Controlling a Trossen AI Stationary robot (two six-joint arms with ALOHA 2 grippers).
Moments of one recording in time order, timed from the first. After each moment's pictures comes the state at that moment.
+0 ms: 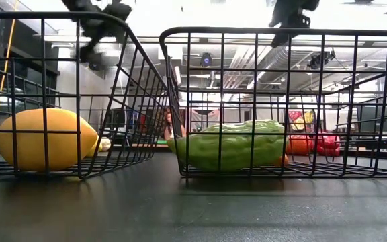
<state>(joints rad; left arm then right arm) 0.38 1.14 1.05 -0.94 -0.02 -0.60 -0.05 1.23 1.27 -0.95 0.12 0.33</state>
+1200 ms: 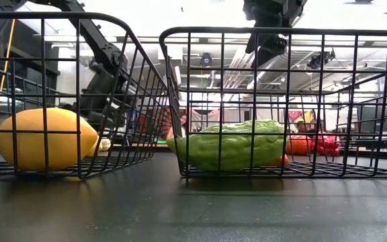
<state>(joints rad) 0.84 1.87 1.14 -1.23 -0.19 -0.26 -0.19 1.38 1.27 -0.84 0.02 0.21</state>
